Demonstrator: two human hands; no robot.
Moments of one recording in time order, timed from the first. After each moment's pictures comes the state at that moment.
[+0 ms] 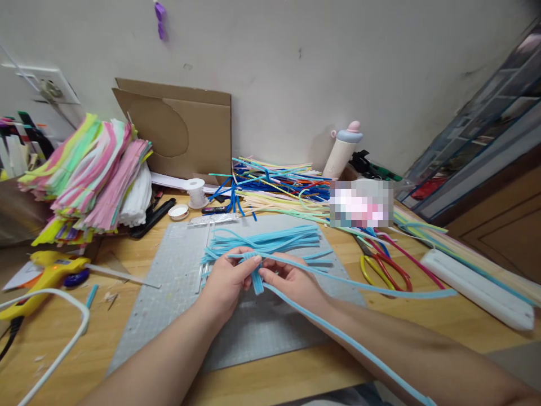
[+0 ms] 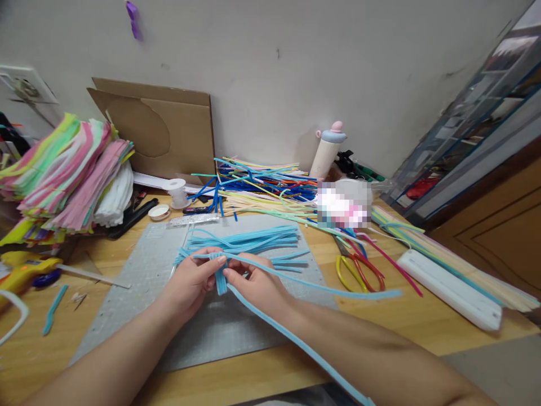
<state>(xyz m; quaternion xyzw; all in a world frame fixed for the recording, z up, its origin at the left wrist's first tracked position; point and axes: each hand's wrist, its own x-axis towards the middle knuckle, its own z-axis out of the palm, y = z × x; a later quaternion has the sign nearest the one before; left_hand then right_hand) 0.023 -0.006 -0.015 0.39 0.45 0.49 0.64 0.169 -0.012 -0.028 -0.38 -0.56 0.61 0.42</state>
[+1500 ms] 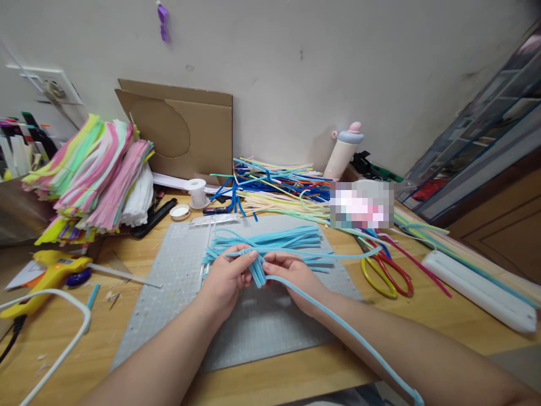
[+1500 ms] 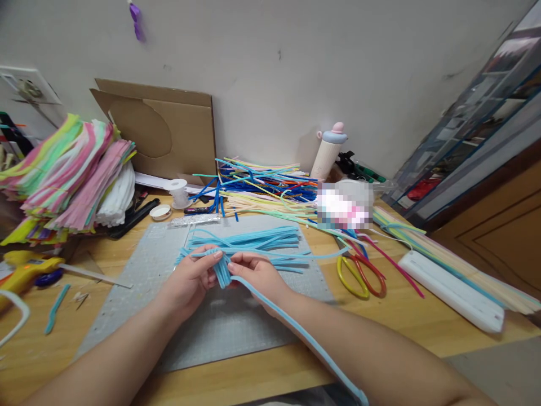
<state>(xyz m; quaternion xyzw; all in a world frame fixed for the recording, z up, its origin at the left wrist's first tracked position) 0.019 -0.003 -0.013 0.33 0.40 0.50 0.70 0.164 -0.004 -0.032 -0.36 -0.44 0.70 0.44</state>
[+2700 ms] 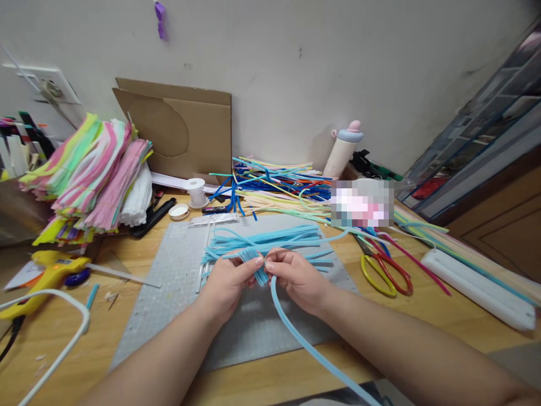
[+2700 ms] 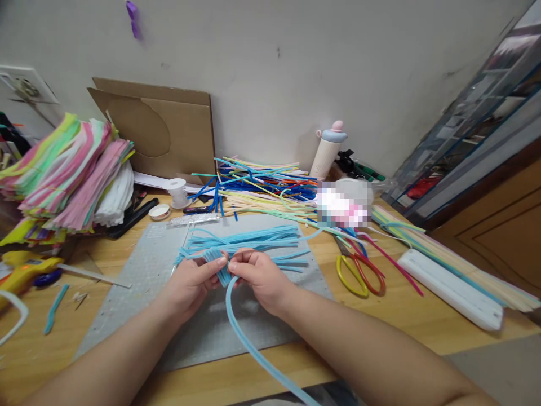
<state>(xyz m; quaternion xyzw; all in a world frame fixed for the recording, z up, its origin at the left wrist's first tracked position) 0.021 -0.006 -0.018 0.42 0.41 0.46 0.66 0.169 -0.008 -0.018 -0.34 -0.42 0.72 0.44</state>
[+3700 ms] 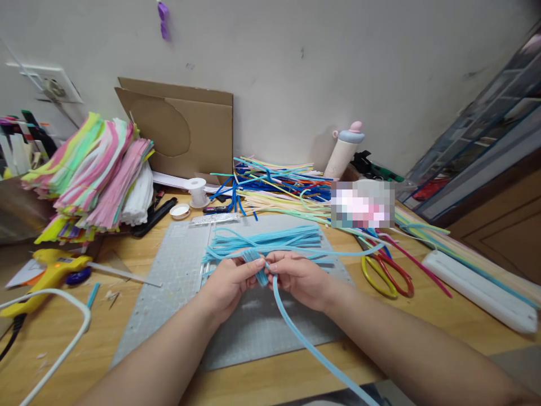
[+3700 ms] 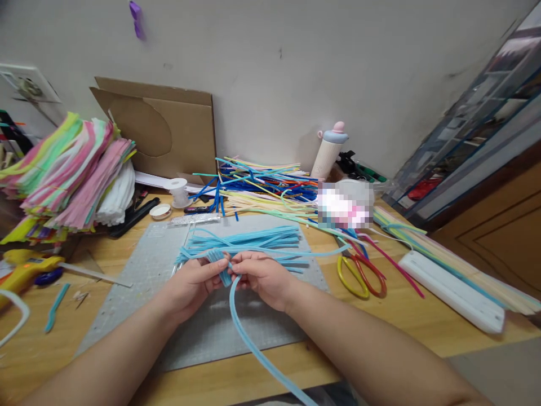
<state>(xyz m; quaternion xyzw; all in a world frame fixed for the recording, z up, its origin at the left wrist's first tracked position) 0.017 -0.006 -0.013 0.40 0.37 0.41 0.73 0.179 0.000 -0.017 -0.30 -0.38 0.80 0.36</state>
